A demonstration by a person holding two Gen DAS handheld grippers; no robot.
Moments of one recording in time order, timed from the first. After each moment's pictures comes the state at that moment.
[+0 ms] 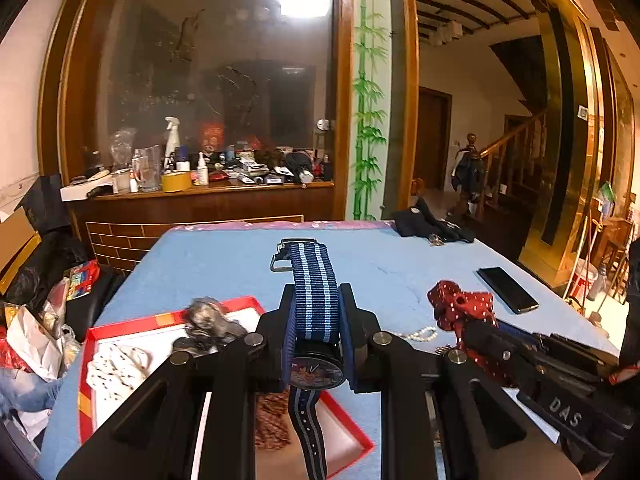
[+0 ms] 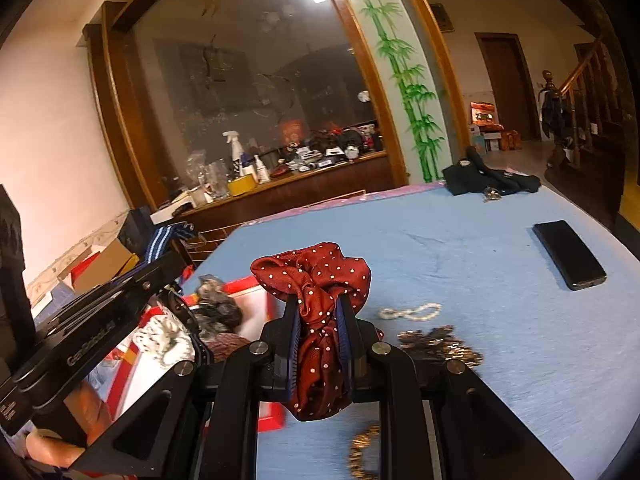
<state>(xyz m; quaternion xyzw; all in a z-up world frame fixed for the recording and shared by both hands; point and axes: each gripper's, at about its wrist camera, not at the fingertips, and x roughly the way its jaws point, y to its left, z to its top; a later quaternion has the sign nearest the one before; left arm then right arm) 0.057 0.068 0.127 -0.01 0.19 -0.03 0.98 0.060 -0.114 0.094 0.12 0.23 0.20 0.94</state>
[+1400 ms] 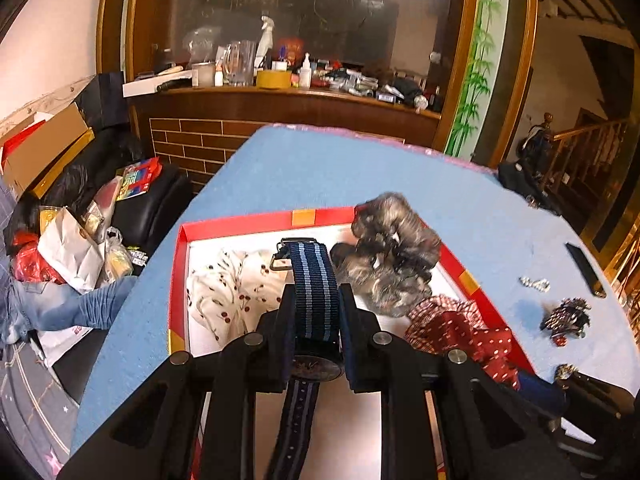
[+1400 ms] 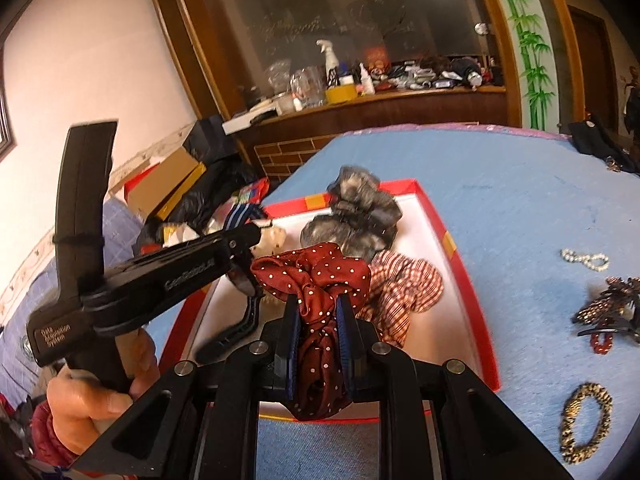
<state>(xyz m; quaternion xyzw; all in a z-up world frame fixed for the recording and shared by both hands) 0.072 0.216 0.058 -0.08 0.34 0.08 0.94 0.062 0.047 0.046 0.05 0.33 0.34 0.88</state>
